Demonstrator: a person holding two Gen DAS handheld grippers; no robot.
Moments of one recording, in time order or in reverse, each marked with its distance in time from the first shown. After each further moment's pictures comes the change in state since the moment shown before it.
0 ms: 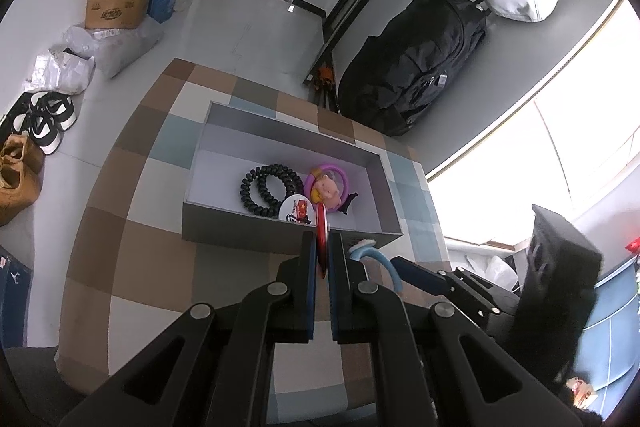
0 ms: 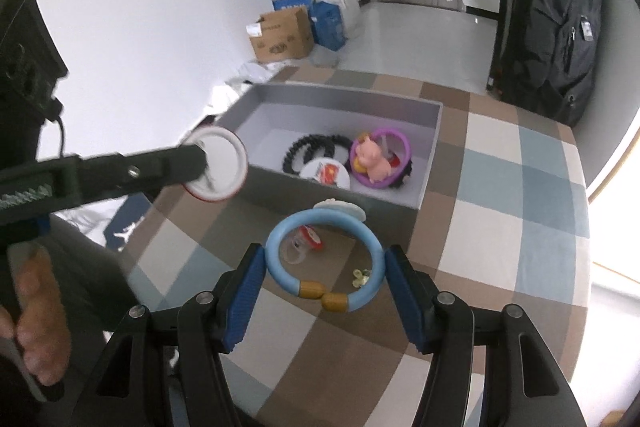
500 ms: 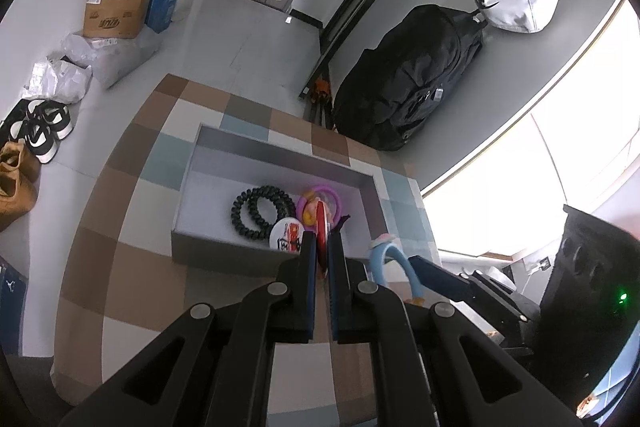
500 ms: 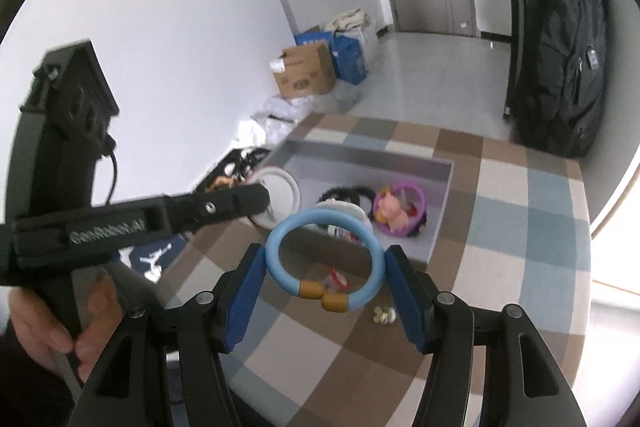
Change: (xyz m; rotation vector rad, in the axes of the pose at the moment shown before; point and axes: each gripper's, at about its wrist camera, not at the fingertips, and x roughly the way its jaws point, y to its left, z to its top) left arm 0.003 -0.004 0.012 0.003 -0.048 -0.013; right arm -0.030 0.009 0.019 0.001 -0.125 0.084
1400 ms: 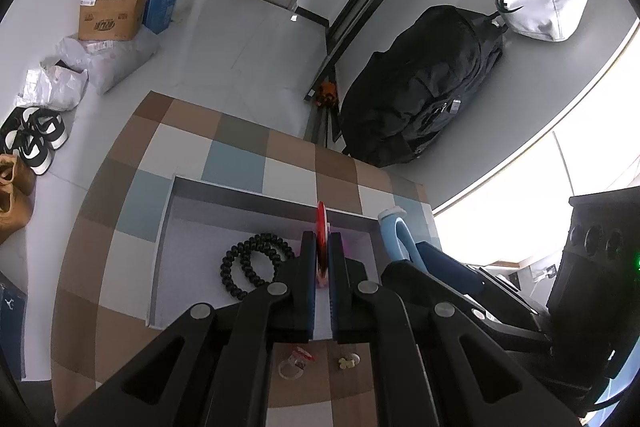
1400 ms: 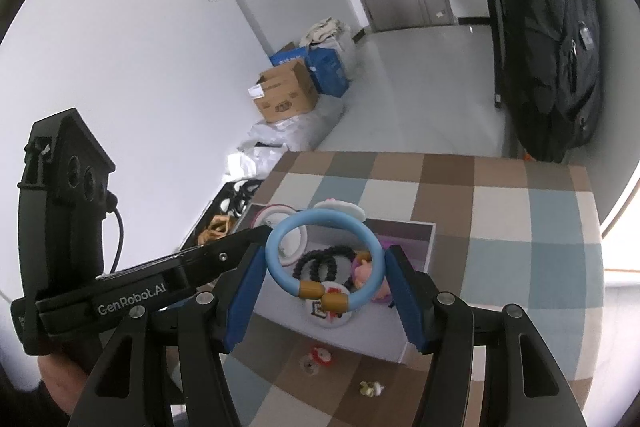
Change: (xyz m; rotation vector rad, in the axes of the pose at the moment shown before) left arm 0.038 -0.002 0.036 -0.015 0.016 0.033; right arm 0.033 -0.041 0.048 0.161 -0.014 0.015
